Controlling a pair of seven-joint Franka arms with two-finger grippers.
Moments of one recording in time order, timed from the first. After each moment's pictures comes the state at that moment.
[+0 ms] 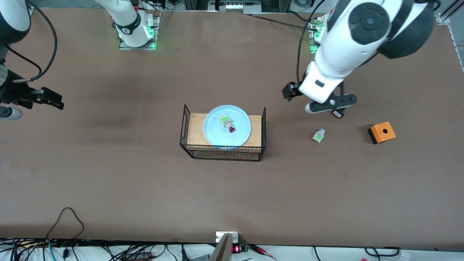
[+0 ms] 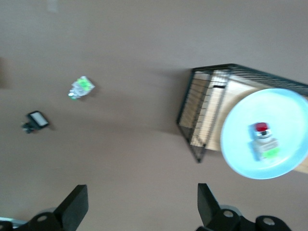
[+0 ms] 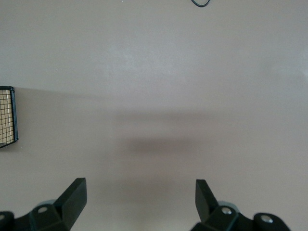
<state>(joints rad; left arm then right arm) -0.36 0.27 -0.15 -1.42 -0.07 1.63 -0.77 0.13 0.11 -0.17 -1.59 -0.02 1.68 -0.04</state>
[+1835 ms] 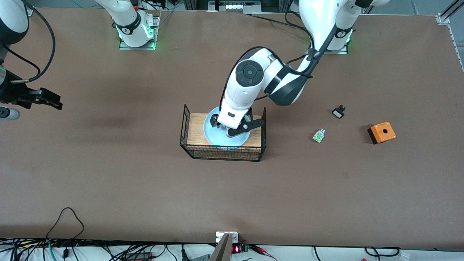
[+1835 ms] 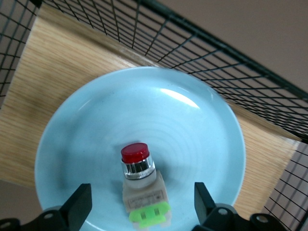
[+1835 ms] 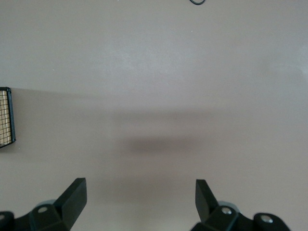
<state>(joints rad) -0.62 0.70 -0.14 -1.27 -0.07 2.09 -1.13 0.13 0.11 -0.18 -1.60 -0.02 1.68 -0.04</state>
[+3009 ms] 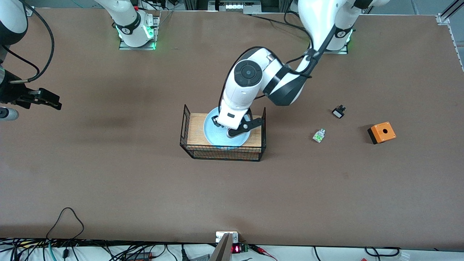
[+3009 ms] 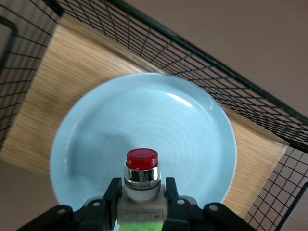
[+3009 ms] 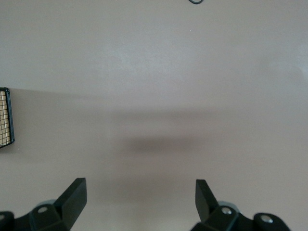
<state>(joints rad) -0.61 0.67 -0.14 -1.23 -0.07 2.00 -1.17 0.12 0.11 -0.18 -1.60 -0.02 1.68 -0.04</state>
